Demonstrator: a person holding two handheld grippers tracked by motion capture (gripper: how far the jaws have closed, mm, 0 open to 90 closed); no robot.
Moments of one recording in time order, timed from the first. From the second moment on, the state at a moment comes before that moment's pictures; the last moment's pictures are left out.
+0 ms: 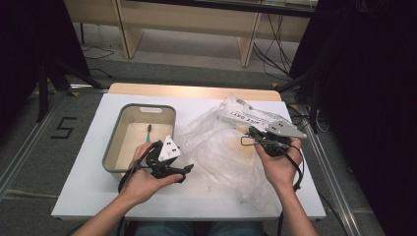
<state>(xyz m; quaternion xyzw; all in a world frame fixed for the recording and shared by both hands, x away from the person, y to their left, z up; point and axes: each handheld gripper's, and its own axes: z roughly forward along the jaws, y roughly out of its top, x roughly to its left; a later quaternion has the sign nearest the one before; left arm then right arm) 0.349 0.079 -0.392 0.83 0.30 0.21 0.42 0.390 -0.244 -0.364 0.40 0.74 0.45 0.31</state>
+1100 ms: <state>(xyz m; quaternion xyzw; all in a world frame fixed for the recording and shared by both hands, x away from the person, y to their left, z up) 0.391 0.158 -0.386 0.80 0.43 0.23 0.36 0.388 -0.246 -0.368 0.40 0.74 0.45 0.30</state>
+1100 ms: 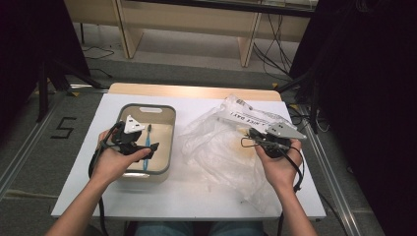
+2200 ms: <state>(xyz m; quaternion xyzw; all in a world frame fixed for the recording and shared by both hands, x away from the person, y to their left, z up) 0.396 0.160 -0.392 0.79 0.44 0.23 0.35 0.387 -0.246 -0.368 0.40 0.74 0.45 0.30</state>
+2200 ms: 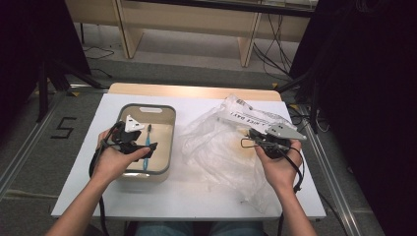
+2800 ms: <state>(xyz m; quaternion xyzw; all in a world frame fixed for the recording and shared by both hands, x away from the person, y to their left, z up) 0.414 0.161 -0.399 0.79 0.47 0.21 0.33 0.387 -0.246 -0.370 0.41 0.74 0.45 0.30</state>
